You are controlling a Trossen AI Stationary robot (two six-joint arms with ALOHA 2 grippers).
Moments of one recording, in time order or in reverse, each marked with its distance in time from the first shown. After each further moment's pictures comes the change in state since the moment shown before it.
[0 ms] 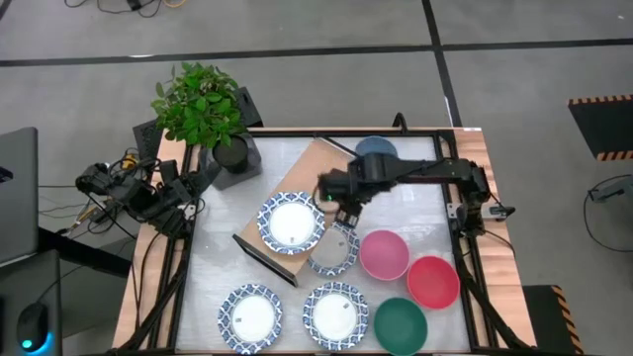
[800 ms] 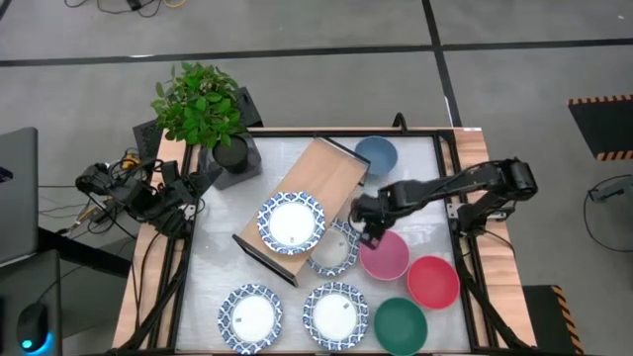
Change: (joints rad) left arm 0.000 0.000 0.000 -0.026 0.000 -0.020; right arm 0.052 -0.348 -0.894 0.604 -0.233 0.201
